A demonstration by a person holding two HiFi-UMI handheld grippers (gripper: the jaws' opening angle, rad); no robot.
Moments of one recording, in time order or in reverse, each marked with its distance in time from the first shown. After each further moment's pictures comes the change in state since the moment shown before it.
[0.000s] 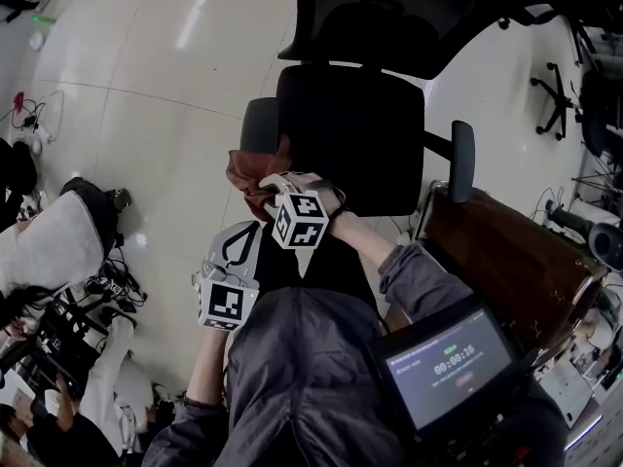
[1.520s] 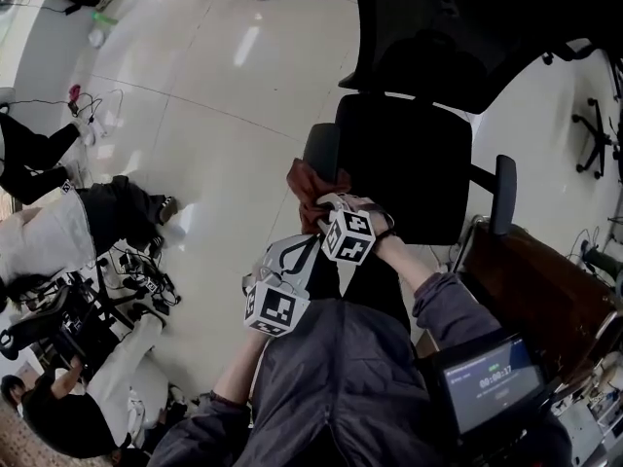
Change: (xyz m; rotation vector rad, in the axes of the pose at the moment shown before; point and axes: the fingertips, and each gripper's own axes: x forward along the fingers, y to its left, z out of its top) left arm -0.007 -0.010 0.021 0.049 -0.017 -0.037; right arm -0.004 -0.001 -0.005 0.059 0.063 -0.020
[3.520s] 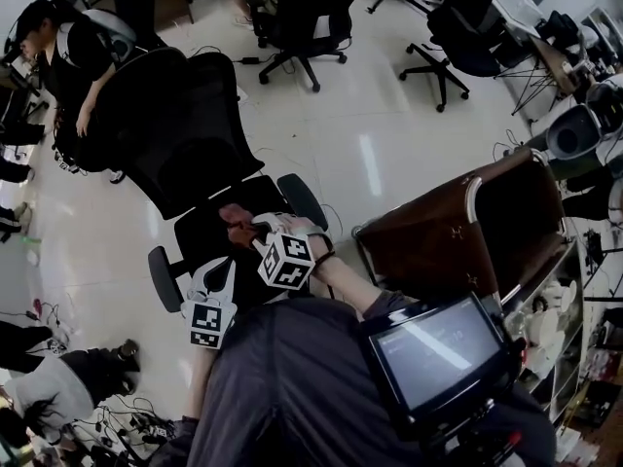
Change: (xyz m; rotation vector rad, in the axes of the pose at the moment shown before) left arm 0.128 -0.237 0.223 0.350 -0.132 -0.138; right arm -0.424 -0.046 -0.193 0.245 -0.164 -0.696
